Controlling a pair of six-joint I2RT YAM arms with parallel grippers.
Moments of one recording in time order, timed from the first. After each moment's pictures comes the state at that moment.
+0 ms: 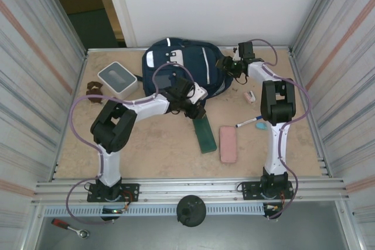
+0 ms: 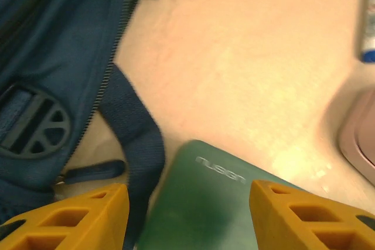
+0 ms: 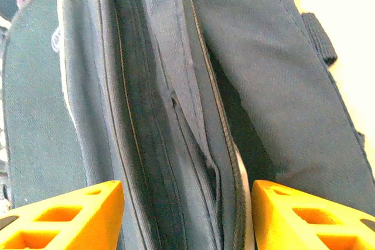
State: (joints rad) left arm -0.68 1.94 1.29 -0.27 0.27 0.11; right arm 0.14 2.26 1.77 -0.35 -0.39 0.56
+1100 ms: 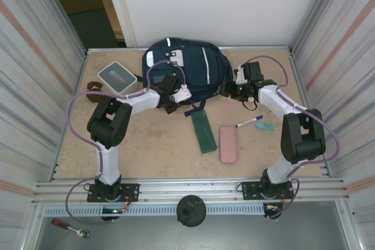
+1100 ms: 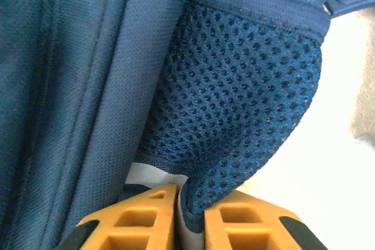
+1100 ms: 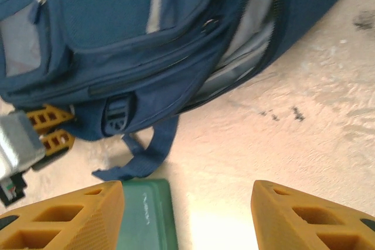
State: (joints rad) left arm -0.54 1.97 1.29 -0.37 -0.04 0.60; right arm 0.23 1.62 1.12 -0.42 -0.37 0.40
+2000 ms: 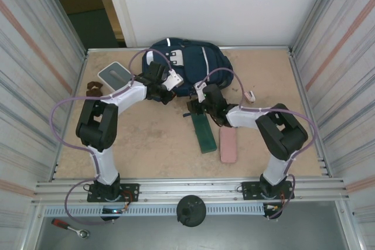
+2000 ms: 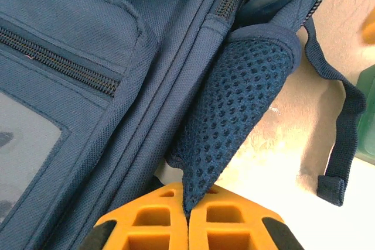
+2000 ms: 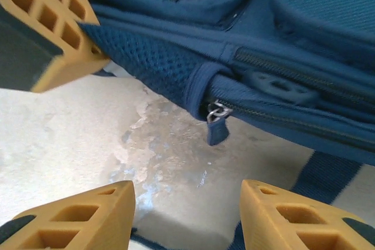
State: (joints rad) left arm -0.42 1.88 1.34 -0.43 0.26 0.44; right arm 0.65 1.79 0.90 0.30 -0.02 0.15
